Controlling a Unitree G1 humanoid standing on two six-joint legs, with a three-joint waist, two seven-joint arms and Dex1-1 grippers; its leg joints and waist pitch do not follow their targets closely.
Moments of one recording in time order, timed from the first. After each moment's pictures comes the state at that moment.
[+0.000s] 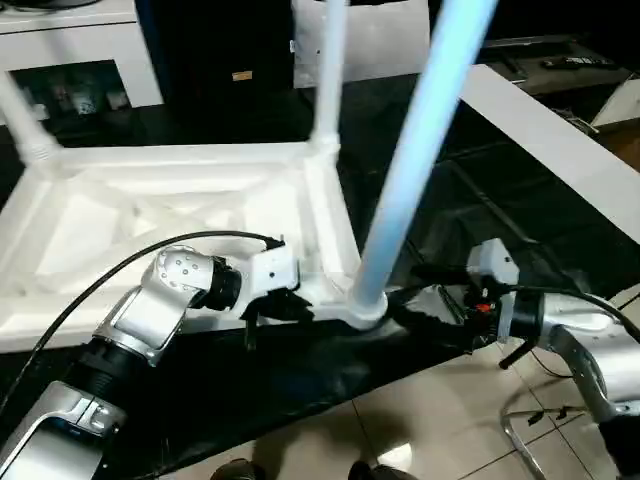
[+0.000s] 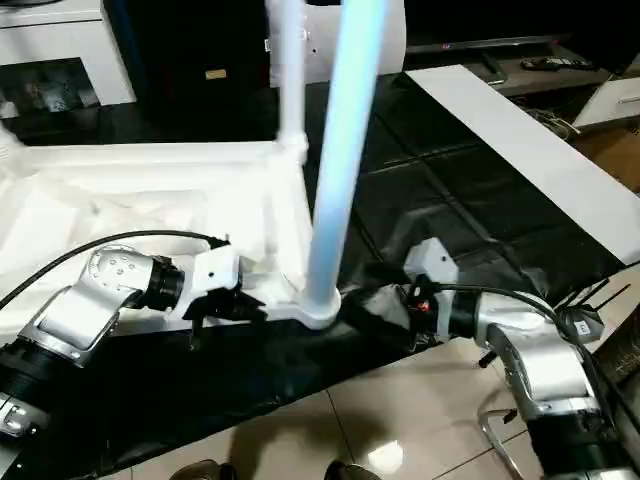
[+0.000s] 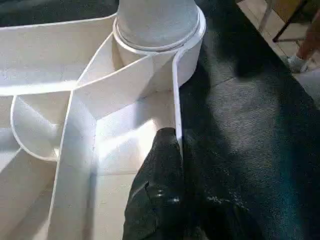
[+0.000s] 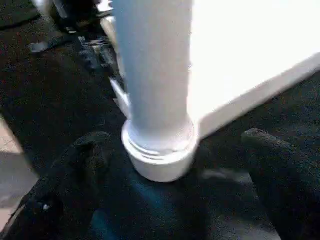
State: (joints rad) left arm -0.55 0.50 -0.38 0.30 0.02 0.15 -1.24; right arm -0.27 -0.55 0.06 0.13 0.28 0.25 1.18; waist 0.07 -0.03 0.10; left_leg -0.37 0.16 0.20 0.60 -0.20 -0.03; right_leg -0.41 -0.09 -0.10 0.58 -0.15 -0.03
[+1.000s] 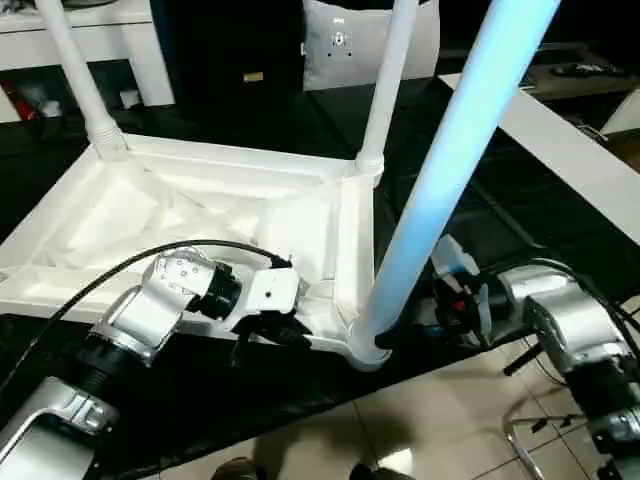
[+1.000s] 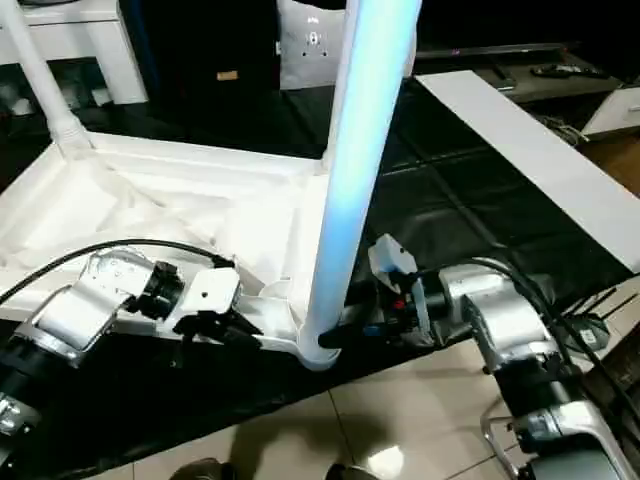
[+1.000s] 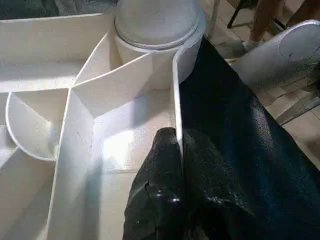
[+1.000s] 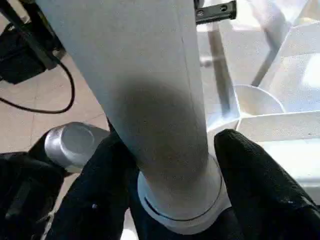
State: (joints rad) left arm -0.56 0.54 -0.43 0.30 -0.01 0.06 -1.41; right arm -0.51 -0.51 0.24 0.37 0.30 0.23 1.52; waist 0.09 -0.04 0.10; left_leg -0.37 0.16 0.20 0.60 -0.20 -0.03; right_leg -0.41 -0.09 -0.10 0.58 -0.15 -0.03
